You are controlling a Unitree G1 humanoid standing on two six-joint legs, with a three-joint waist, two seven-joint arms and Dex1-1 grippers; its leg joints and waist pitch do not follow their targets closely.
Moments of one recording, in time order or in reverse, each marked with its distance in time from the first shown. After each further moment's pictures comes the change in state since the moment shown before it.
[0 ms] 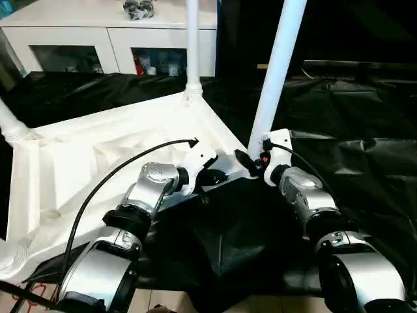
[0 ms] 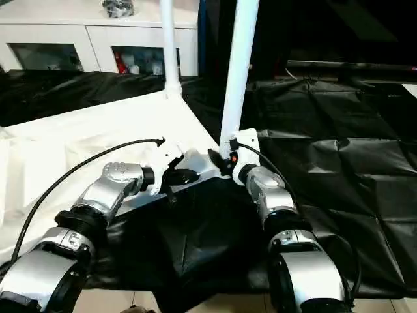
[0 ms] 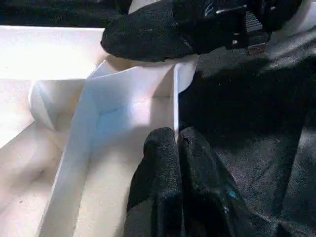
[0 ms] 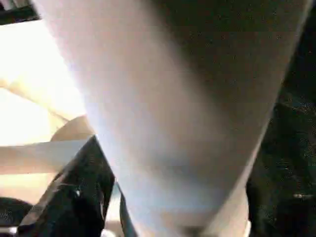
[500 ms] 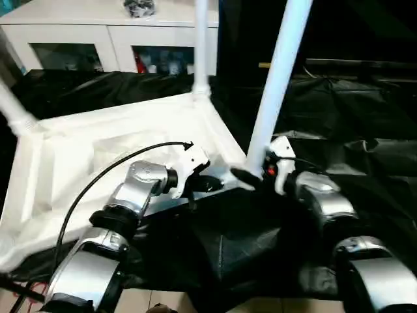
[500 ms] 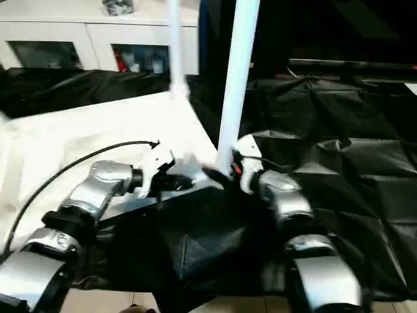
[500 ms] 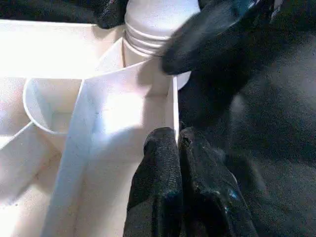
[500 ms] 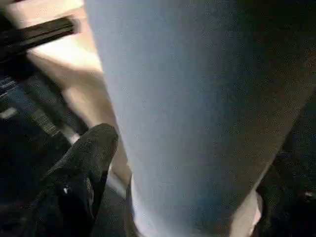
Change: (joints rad) left arm 0.019 0.101 -0.039 -0.018 -0.025 -0.067 -0.267; right arm 0.074 -0.148 0.096 -0.078 -0.001 -0.040 0.572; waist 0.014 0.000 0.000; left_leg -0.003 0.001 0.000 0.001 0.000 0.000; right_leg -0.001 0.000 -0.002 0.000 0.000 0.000
